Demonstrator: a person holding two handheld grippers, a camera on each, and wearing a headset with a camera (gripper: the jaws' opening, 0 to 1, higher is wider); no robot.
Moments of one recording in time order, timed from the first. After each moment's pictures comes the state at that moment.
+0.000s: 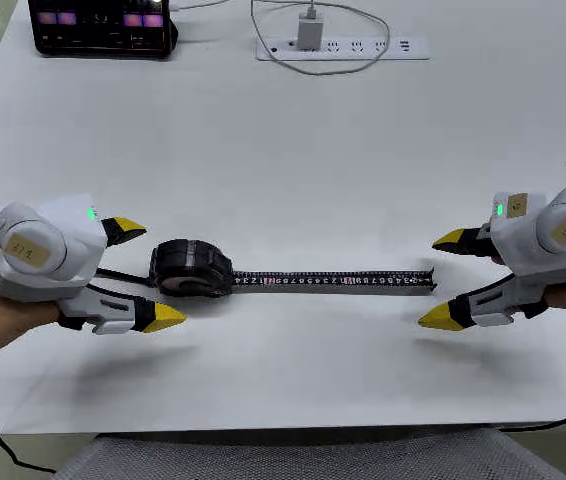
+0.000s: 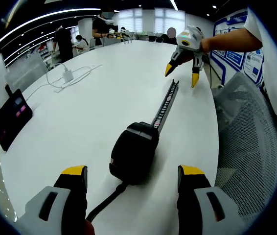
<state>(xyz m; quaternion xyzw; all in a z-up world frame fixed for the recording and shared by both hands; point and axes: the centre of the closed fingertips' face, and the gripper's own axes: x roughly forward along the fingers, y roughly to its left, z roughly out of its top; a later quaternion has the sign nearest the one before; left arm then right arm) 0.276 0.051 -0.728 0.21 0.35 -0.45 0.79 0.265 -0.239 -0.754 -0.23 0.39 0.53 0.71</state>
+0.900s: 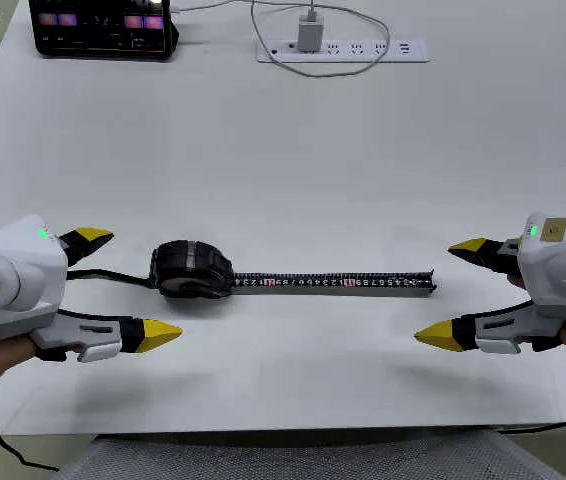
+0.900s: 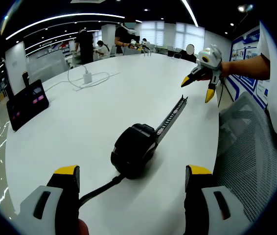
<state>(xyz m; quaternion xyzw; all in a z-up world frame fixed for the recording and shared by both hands) 0.260 0.065 -0.713 0.14 0.32 -0.39 0.85 0.251 -0.236 -0.730 -0.19 0.36 0.48 0.78</state>
